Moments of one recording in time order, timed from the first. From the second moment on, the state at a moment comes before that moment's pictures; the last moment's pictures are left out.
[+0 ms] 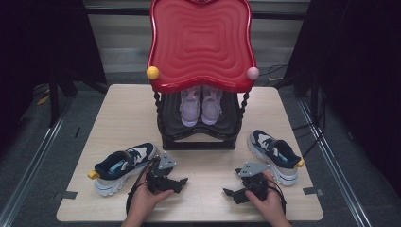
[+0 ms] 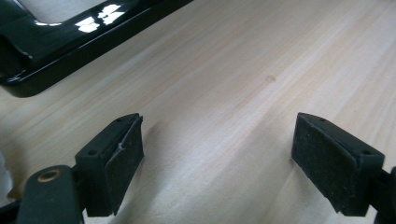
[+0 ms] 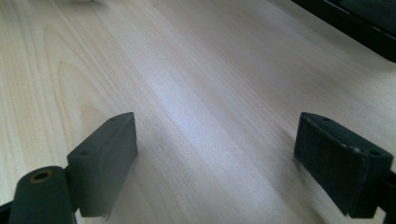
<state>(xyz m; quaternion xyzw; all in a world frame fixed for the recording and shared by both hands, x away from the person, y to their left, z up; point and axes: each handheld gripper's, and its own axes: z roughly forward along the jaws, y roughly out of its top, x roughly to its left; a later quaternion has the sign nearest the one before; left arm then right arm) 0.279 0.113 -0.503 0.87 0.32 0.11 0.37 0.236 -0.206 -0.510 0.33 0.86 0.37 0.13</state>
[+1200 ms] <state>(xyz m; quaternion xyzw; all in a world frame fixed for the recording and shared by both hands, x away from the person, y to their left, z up) 0.281 0.178 -0.422 0.88 0.32 0.12 0.33 0.236 -0.207 -0.510 0.33 0.86 0.37 0.13</state>
